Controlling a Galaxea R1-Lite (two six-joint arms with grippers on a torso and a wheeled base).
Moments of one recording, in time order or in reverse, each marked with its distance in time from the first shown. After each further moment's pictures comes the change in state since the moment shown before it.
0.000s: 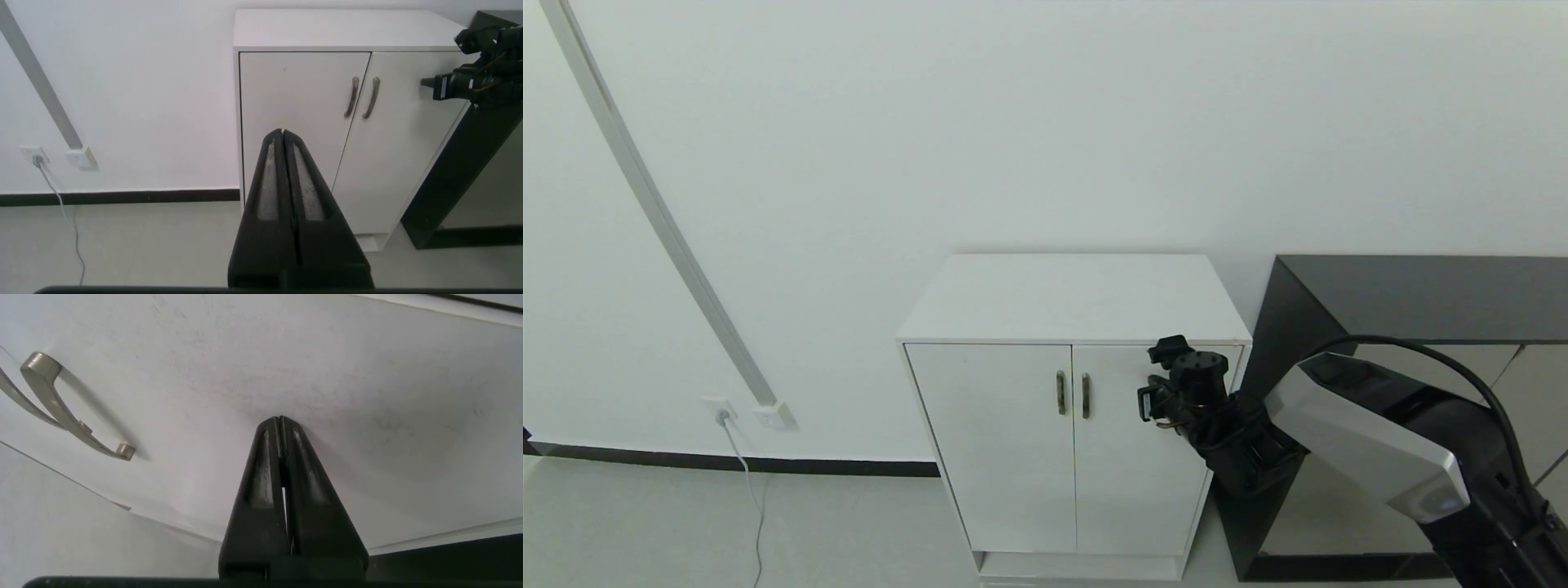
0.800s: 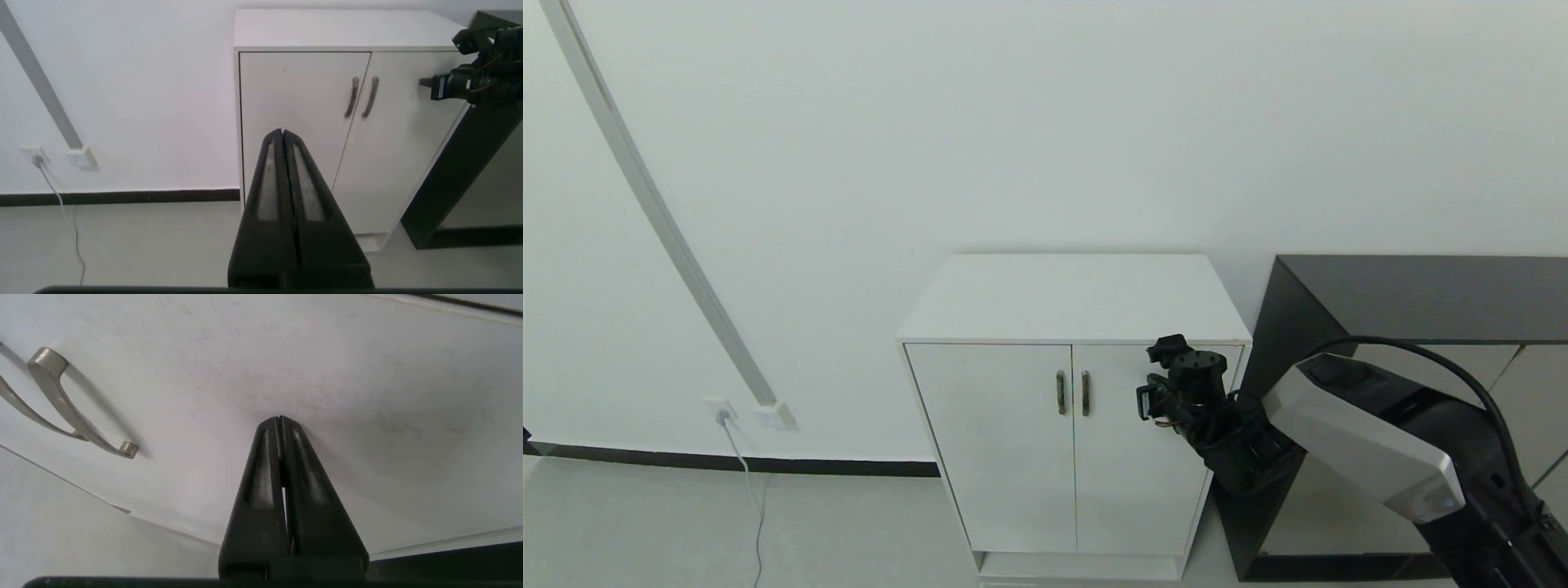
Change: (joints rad) left arm 0.000 0.000 0.000 0.000 0.000 0.000; right arm -0.001 0.009 -0.018 0.002 -0.001 0.000
